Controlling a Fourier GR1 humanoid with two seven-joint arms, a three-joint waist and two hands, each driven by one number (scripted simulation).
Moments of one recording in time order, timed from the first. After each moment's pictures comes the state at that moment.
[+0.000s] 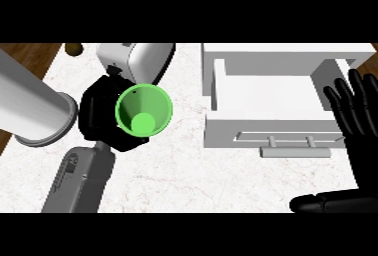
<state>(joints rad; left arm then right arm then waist) -0.41 0.03 0.04 -1.31 0.30 -0.09 -0.44 -0.07 -0.09 -0.07 -2.10 -0.17 0.13 0.19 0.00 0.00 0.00</state>
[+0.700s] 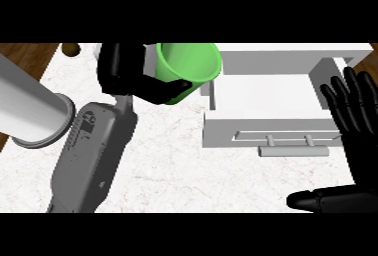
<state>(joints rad) -0.75 0.01 -0.01 -1.32 0.22 0.15 -0.17 -0.09 -0.09 -0.07 -2.08 -0.15 0.14 0.18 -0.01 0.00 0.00</state>
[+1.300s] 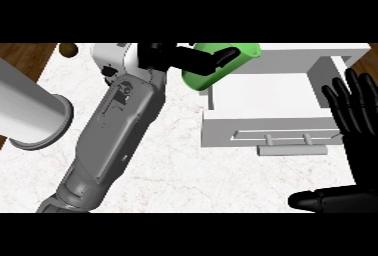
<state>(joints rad) -1.00 0.00 -0.08 -1.03 0.22 0.26 -0.17 -0.08 -0.09 -0.08 -2.08 -0.16 0.14 0.17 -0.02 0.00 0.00</state>
